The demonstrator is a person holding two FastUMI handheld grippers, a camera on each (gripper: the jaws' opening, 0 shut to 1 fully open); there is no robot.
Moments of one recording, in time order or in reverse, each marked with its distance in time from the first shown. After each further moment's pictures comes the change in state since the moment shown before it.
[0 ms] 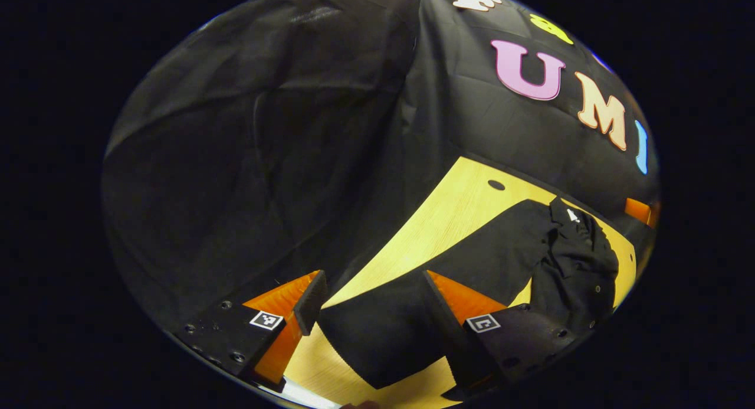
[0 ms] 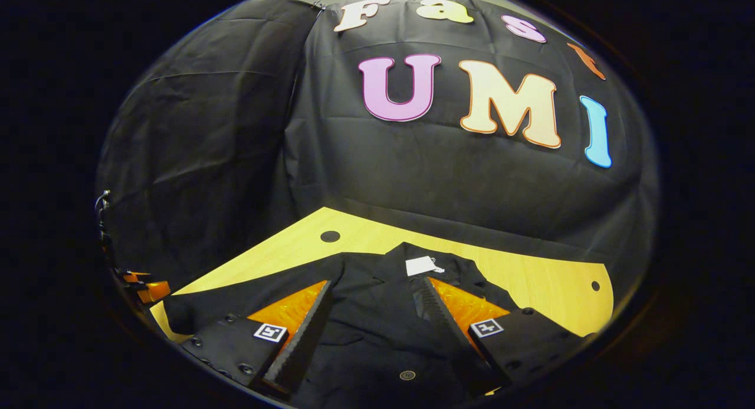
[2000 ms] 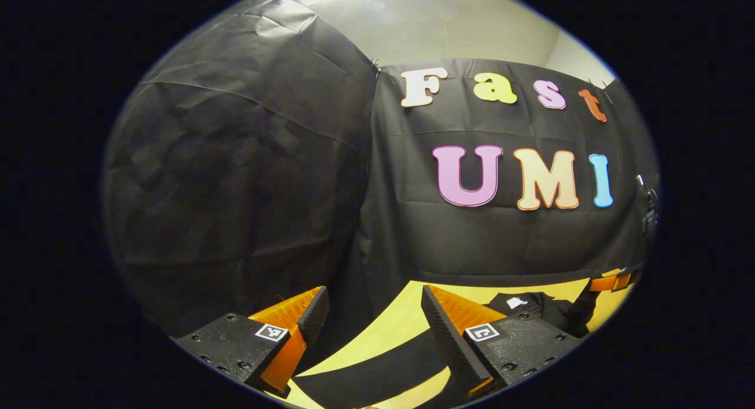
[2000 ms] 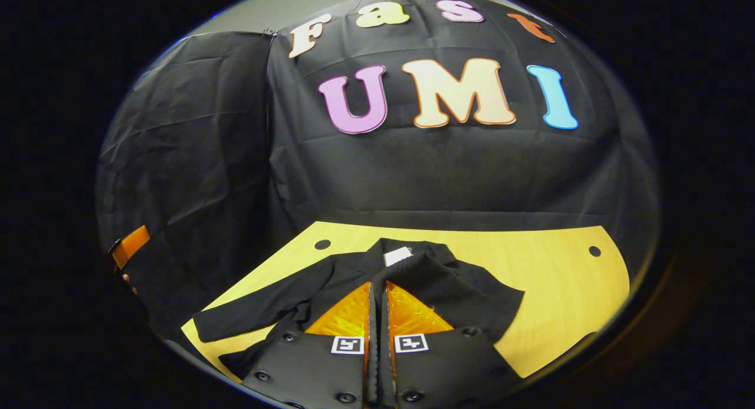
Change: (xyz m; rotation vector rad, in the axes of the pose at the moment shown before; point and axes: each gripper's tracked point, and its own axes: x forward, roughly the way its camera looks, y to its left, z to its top) left arm -0.134 -0.087 0.189 0.124 -0.638 -0.134; right arm -0.055 -0.052 -0.011 0.187 -0.017 0.058
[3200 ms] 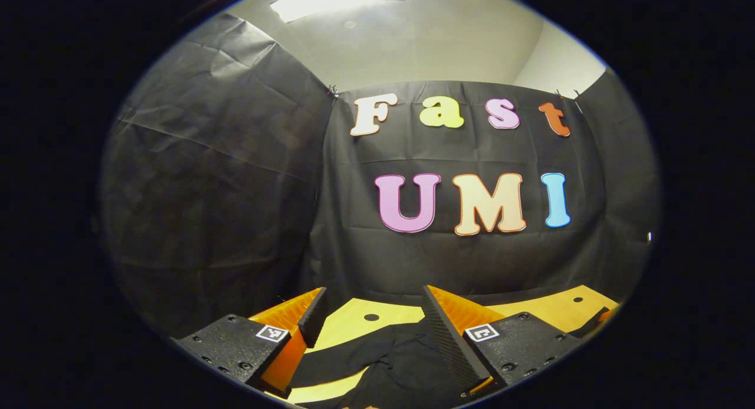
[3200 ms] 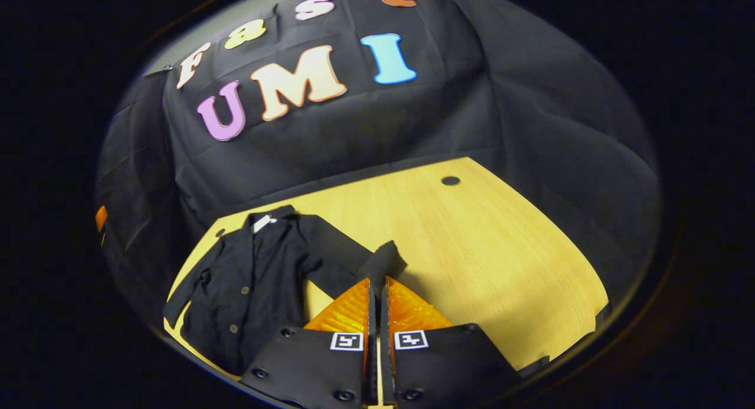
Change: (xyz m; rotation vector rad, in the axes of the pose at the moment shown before) left arm -0.066 -0.166 0.057 -0.014 -0.116 -0.130; right arm -0.170 -0.262 -0.115 0.311 0.054 -0.316
